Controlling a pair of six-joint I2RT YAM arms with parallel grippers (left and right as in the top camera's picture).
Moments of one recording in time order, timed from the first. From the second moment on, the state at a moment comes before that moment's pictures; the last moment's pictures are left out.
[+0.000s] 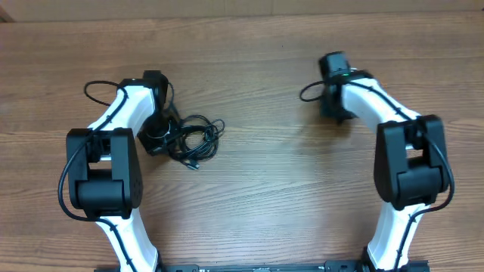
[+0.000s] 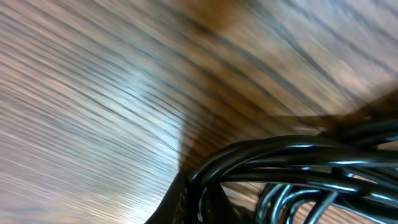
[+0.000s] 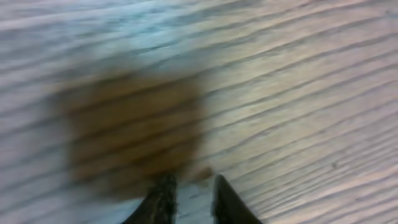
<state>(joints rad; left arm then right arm) -0.02 2.06 1.39 -1.07 0.01 -0.61 0.17 2.09 1.44 -0.72 0.33 0.30</state>
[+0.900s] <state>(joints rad) -0.09 2.09 1.68 -1.29 0.19 -0.29 0.37 2.09 1.57 -0.80 -0.63 -0.03</state>
